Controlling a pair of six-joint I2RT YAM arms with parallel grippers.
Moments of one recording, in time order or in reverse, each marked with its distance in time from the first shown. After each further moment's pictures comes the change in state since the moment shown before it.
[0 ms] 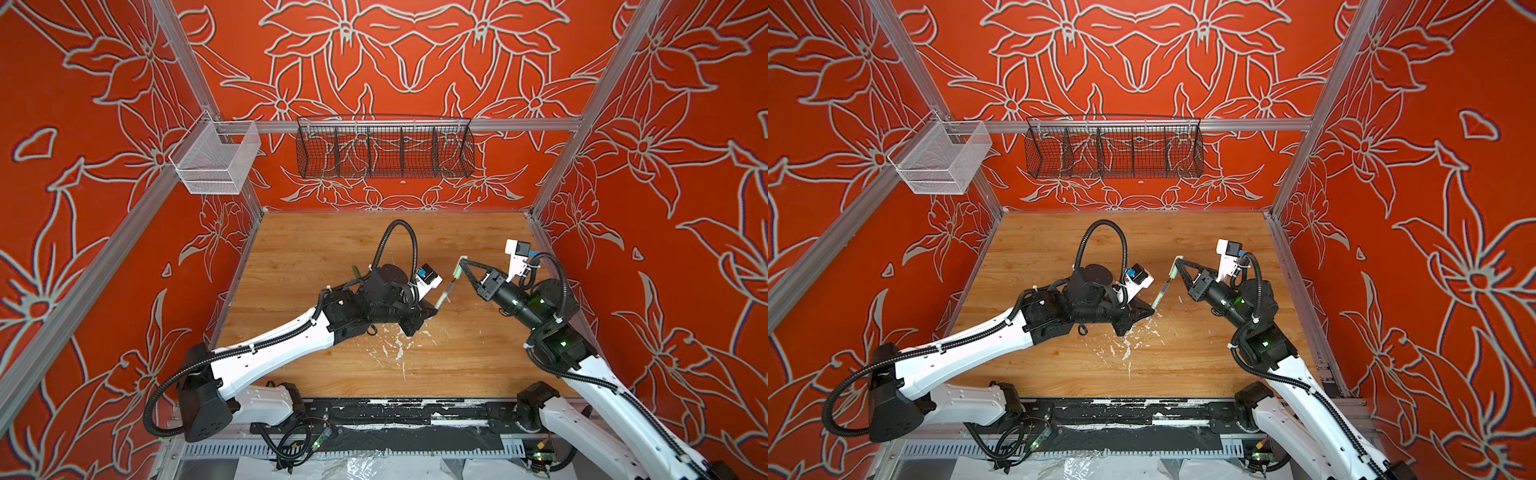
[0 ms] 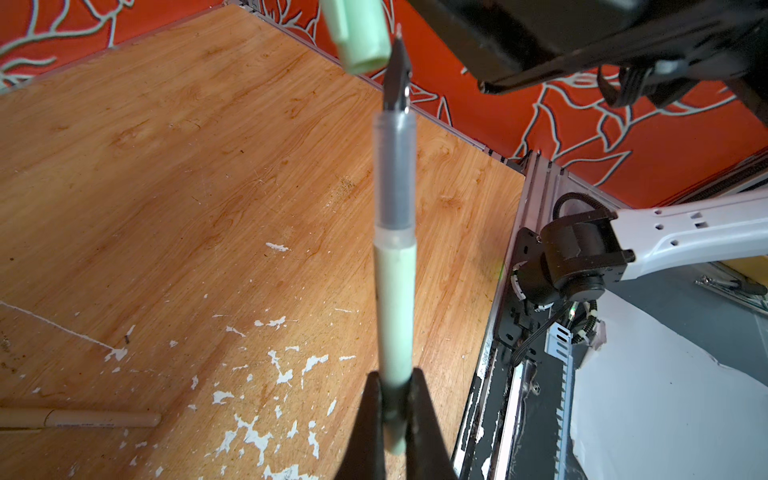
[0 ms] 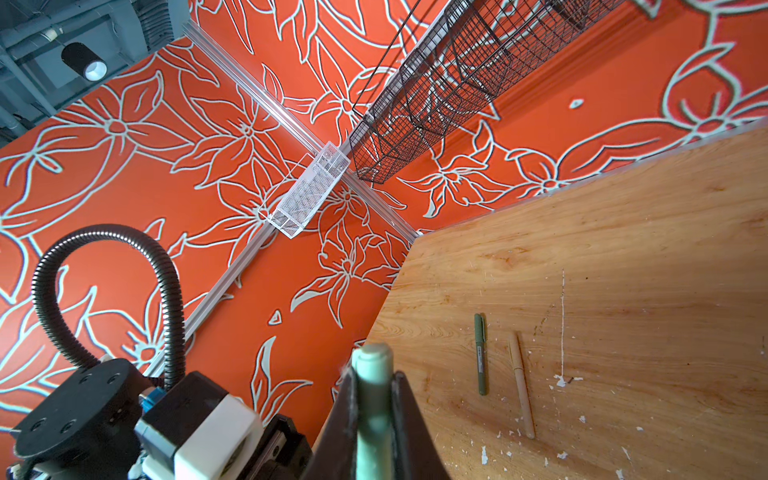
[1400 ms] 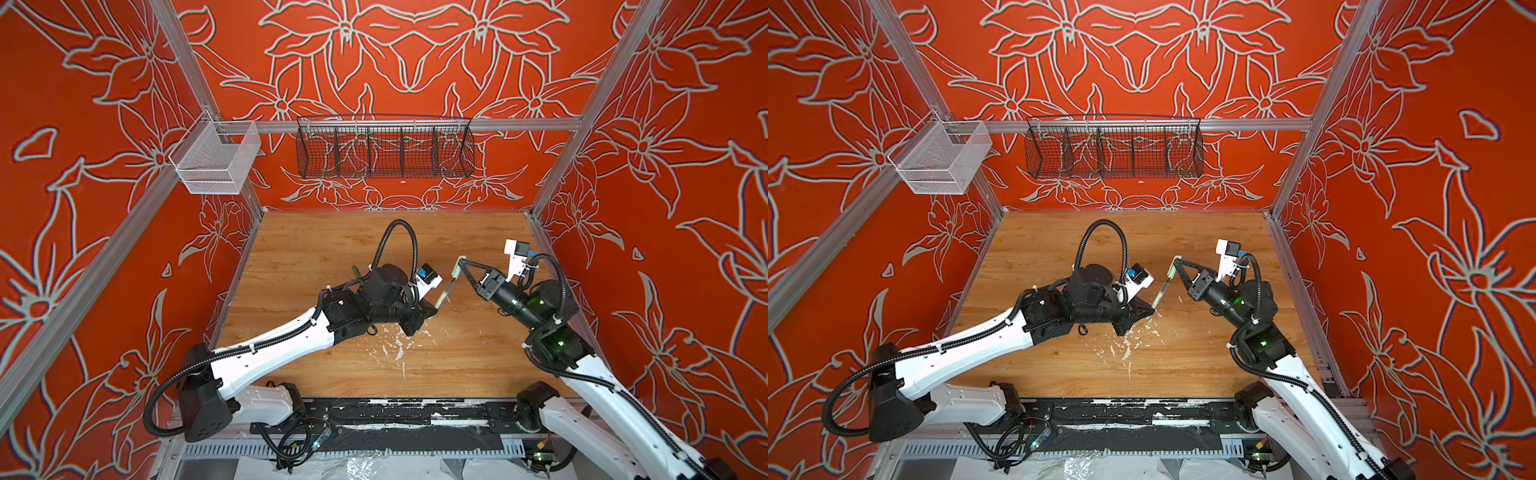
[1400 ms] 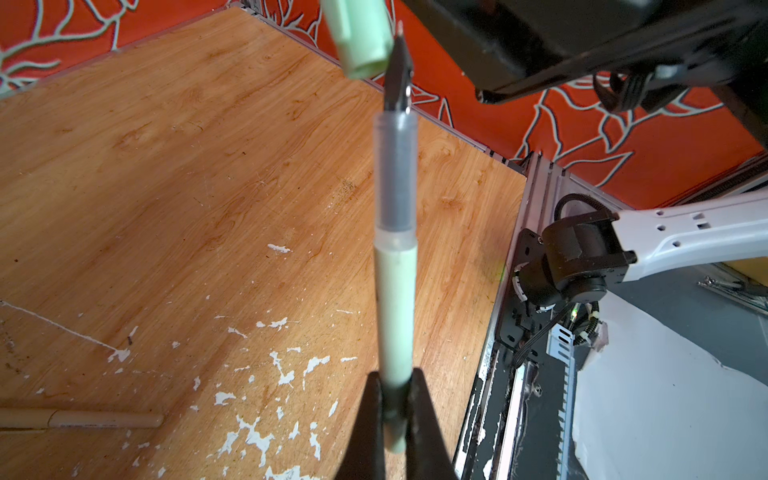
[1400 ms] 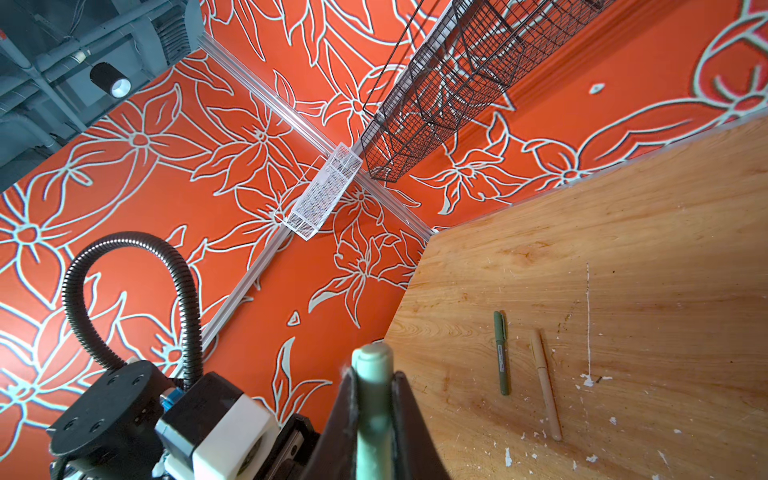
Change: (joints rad) left arm 0.000 0.000 0.002 0.003 -0.007 0.005; right arm 0.007 0.006 -0.016 0.052 -0.040 0.058
